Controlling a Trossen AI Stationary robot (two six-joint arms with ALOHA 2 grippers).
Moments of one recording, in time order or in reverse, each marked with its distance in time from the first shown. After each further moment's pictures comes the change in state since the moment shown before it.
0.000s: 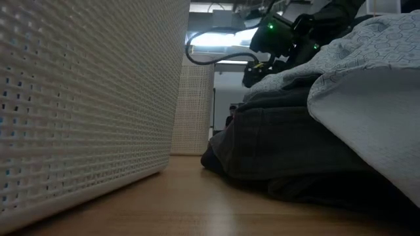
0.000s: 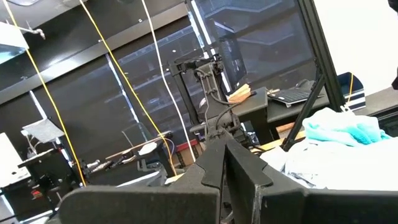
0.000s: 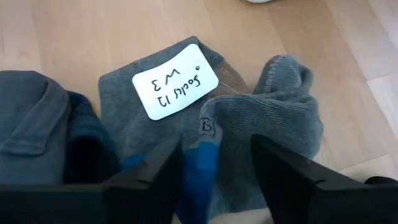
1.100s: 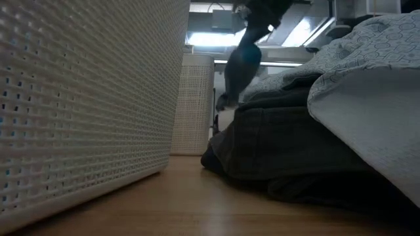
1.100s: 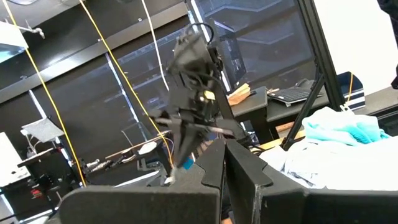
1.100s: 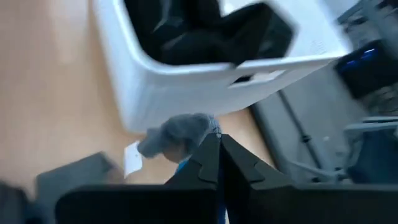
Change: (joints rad) left arm 0.000 0.000 0.000 -0.004 0.000 -0.001; right arm 0.040 -0.146 0.516 -0.483 0.436 -0.247
